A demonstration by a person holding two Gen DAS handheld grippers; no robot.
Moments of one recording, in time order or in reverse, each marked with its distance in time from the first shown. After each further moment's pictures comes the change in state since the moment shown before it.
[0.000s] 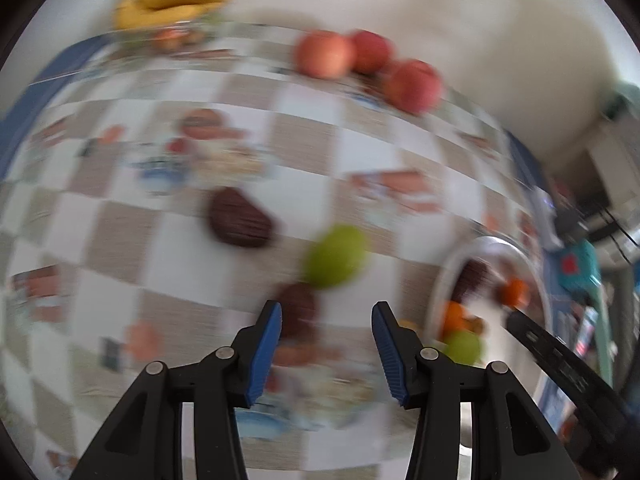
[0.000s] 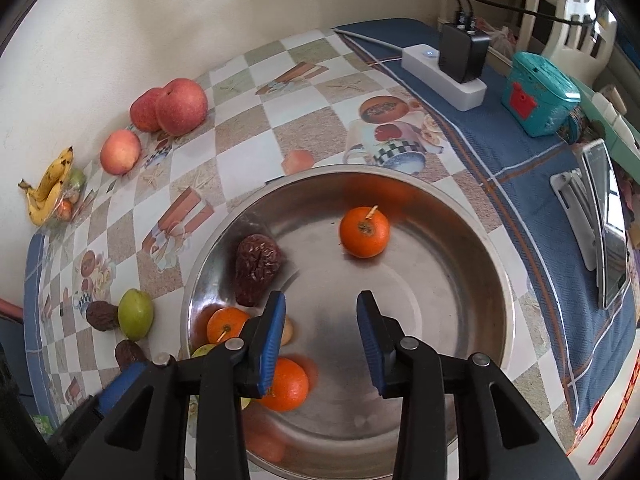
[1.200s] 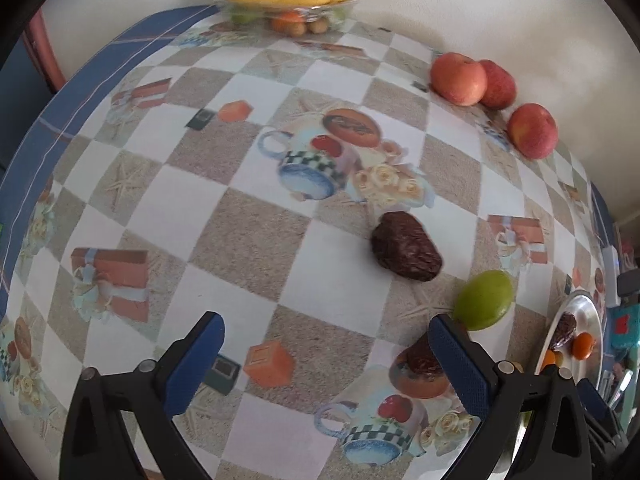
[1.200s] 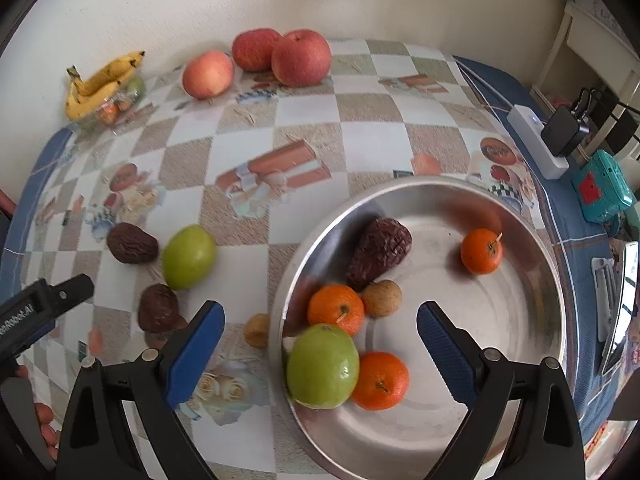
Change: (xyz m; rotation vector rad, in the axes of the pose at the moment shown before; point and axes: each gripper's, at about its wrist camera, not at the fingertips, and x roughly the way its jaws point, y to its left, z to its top) left arm 0.009 0.069 0.013 -0.144 -0.017 0.165; right arm 0.015 0.086 -0.024 -0.315 -0.003 -0.021
